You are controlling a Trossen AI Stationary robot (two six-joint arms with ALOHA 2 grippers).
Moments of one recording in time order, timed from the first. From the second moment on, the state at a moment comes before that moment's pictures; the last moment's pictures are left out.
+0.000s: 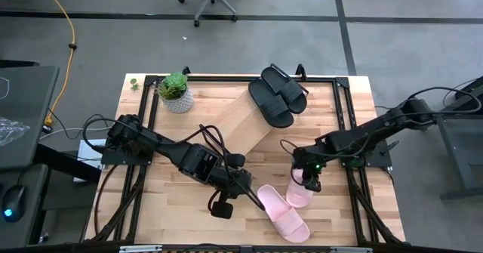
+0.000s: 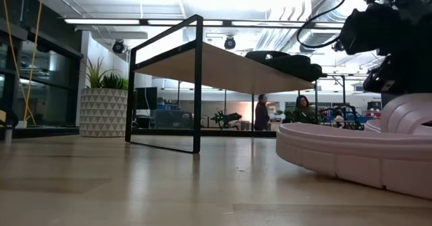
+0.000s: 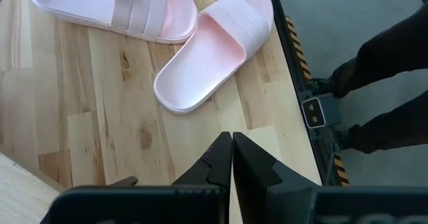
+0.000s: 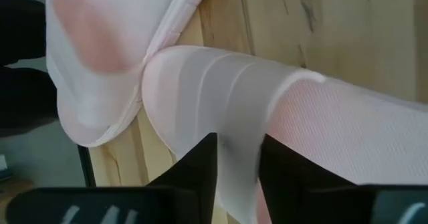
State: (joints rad) left arm -0.32 1.89 1.94 -1.03 -0.06 -0.22; right arm 0.30 1.27 0.67 -0.57 -0.35 0.53
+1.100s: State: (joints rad) left arm -0.32 1.89 1.94 -1.05 -0.06 -0.21; right arm 0.31 1.35 0.67 -0.49 -0.42 0.54
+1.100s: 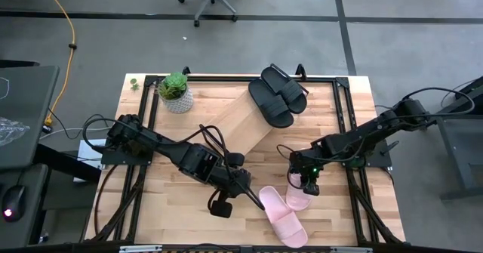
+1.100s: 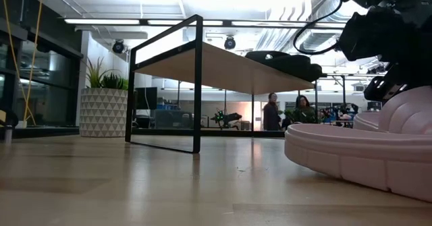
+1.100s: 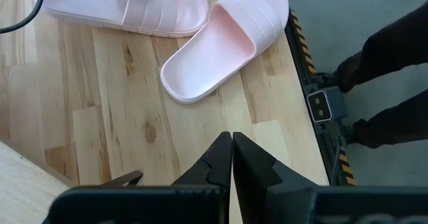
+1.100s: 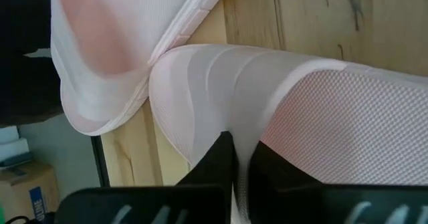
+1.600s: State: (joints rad) left arm -0.32 1.89 1.94 -1.05 -0.05 -0.19; right arm 0.31 1.27 0.67 -0.54 -0.40 0.61
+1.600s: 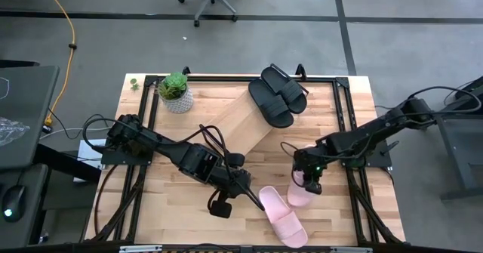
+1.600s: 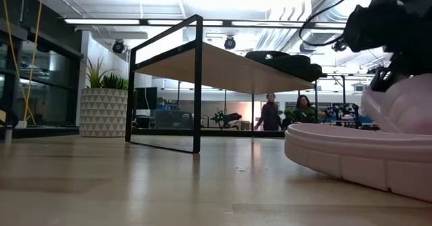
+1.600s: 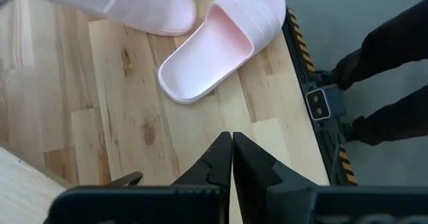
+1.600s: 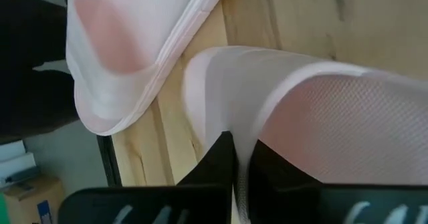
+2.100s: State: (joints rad) left arm -0.32 1.89 1.94 -1.05 -0.05 -0.21; right arm 0.31 0.99 0.67 -0.60 -0.30 0.75
